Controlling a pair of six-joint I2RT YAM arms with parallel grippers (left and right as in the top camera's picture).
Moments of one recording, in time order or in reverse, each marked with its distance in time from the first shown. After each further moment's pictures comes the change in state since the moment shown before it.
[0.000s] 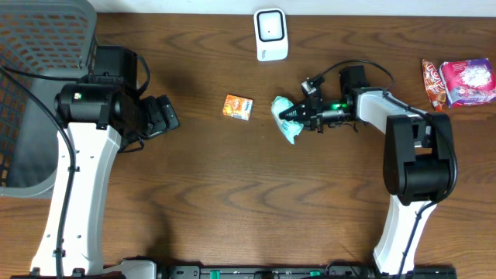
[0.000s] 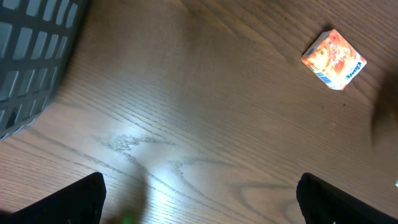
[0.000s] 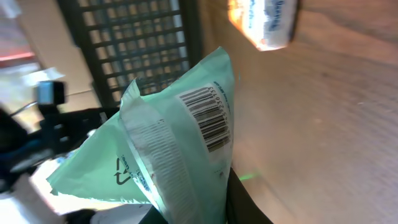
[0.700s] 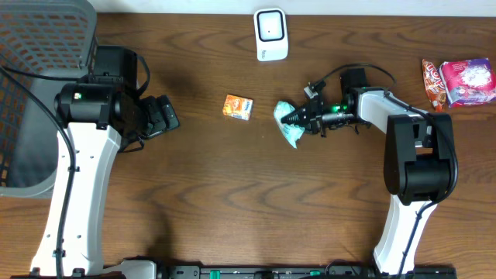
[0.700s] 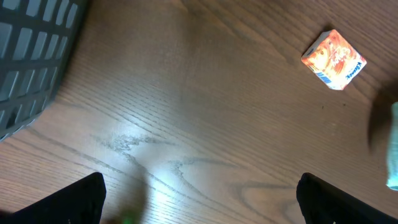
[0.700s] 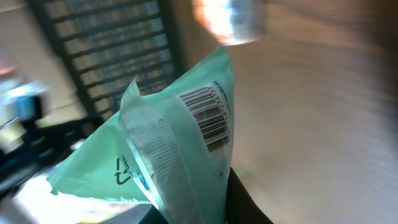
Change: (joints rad) left arm 0.000 0.000 0.000 0.000 0.000 0.000; right arm -0.002 0.001 0.000 -0.084 0.143 -0.003
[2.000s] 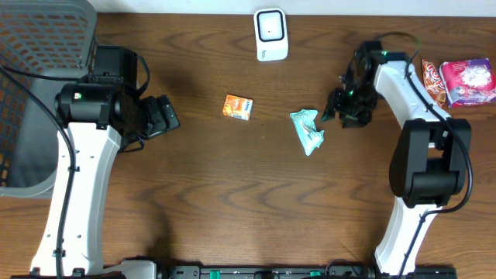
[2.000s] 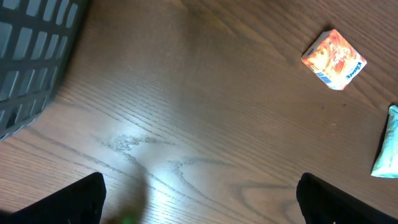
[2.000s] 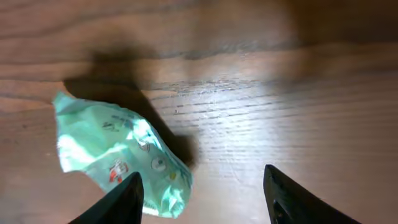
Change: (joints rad) left arm 0.000 0.000 0.000 0.000 0.000 0.000; right arm -0.031 -0.029 0.374 -0.565 0.995 -0.084
